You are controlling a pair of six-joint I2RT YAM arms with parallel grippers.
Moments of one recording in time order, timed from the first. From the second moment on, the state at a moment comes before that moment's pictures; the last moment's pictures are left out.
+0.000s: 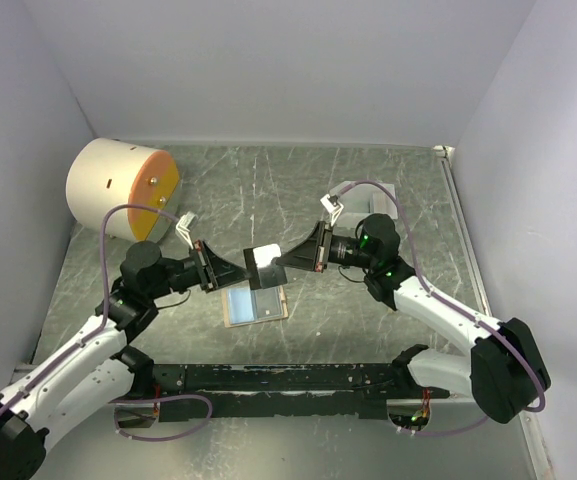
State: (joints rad) left arm -0.53 0.77 0.44 0.24 0.63 -1.09; right arm 0.55 1.16 0.60 0.51 -0.82 1.00
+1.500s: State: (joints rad) left arm -0.50 0.99 0.37 -0.16 0.48 -0.86; right arm 0.53 1.50 0.61 0.15 -0.60 0.70
